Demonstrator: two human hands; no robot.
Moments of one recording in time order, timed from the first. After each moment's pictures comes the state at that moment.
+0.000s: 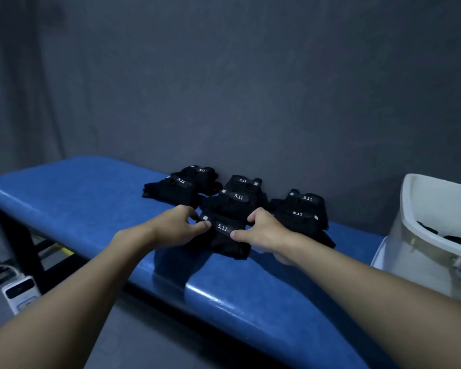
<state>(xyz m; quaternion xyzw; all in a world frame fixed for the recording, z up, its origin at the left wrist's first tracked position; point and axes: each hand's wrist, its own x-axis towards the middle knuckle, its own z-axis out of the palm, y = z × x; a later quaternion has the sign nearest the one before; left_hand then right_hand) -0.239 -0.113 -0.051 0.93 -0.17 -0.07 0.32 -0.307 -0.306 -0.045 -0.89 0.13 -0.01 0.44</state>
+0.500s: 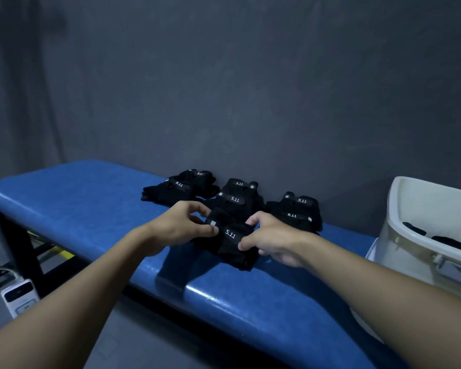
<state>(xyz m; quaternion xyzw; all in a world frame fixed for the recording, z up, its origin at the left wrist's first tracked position) -0.261 -0.122 -0.038 0.82 -0.21 -0.14 0.52 -0.327 -0.315 -0.034 -0.85 0.13 0.05 0.51</state>
